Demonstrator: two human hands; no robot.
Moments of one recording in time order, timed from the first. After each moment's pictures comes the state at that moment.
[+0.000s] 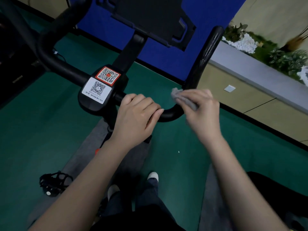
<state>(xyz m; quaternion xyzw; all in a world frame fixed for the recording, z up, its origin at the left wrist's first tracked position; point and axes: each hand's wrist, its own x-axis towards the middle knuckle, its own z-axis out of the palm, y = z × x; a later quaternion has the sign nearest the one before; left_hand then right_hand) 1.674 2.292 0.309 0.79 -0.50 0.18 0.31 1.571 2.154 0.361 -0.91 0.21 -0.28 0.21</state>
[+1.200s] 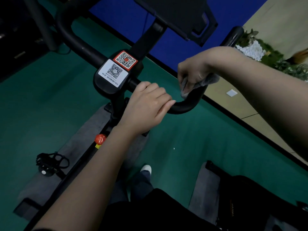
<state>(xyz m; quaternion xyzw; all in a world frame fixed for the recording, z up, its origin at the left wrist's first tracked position) 1.672 2.298 0.312 0.80 -0.50 0.15 0.31 1.697 2.123 0.422 -0.89 0.07 0.45 -0.07</state>
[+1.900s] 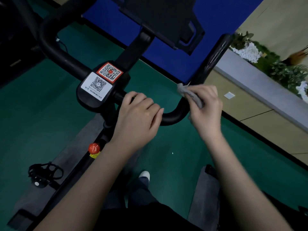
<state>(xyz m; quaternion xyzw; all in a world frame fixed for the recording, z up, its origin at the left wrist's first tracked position) 1.660 2.286 0.317 0.84 -0.44 0.15 0.29 1.578 2.123 0.353 -0.91 0.18 -0.30 0.20</state>
